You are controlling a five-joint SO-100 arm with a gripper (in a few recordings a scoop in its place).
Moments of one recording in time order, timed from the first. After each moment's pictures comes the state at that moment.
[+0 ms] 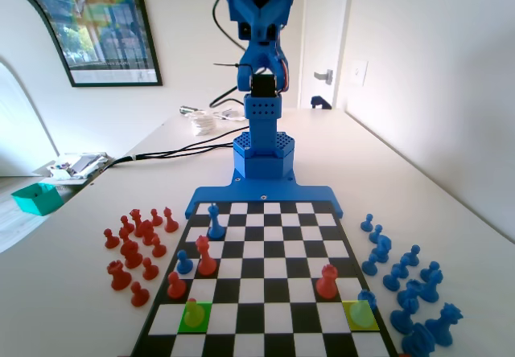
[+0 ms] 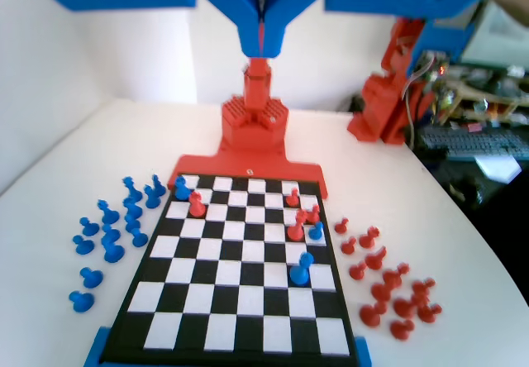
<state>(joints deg) 4.9 145.7 110.4 85.4 -96.4</state>
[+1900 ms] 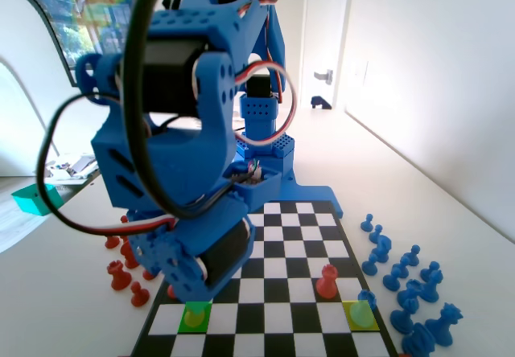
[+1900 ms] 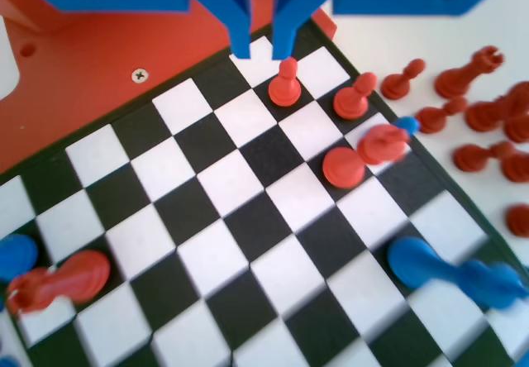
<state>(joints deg) 12.1 59.2 78.1 63.1 -68.5</state>
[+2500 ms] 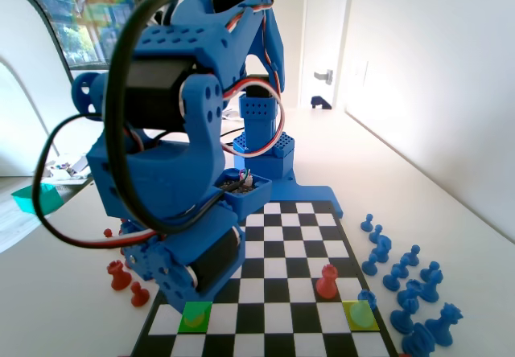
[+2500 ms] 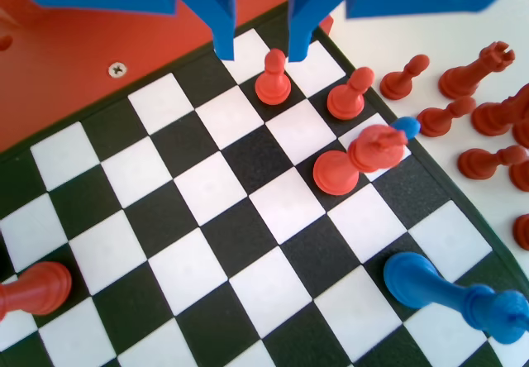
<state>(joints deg) 13.7 57.3 78.2 61.3 -70.7</state>
